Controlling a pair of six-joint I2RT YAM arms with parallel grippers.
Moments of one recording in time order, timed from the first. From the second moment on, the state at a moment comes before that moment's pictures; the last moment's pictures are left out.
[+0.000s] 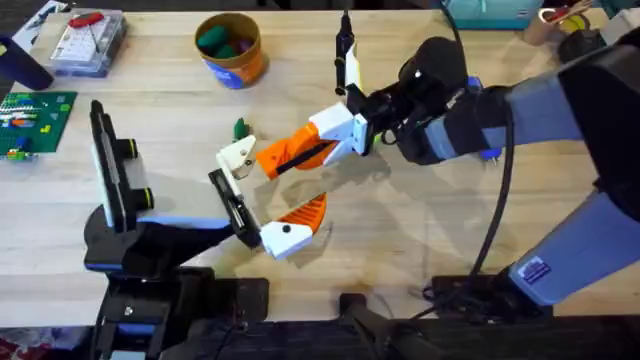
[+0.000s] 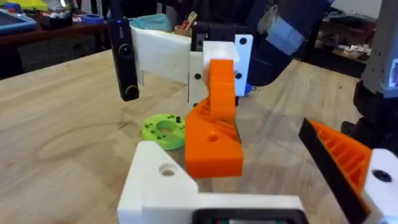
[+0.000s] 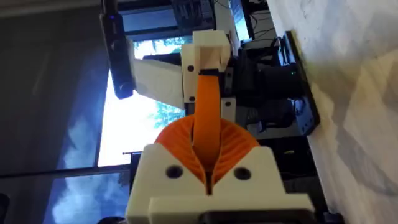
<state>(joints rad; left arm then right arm) -0.04 0.00 0.00 -0.05 1.00 -0.10 0.49 1.91 0.76 1.38 -1.55 1.89</state>
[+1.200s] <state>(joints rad) -0.04 0.00 0.00 -0.05 1.00 -0.10 0.52 1.91 0.76 1.32 -1.49 1.82</state>
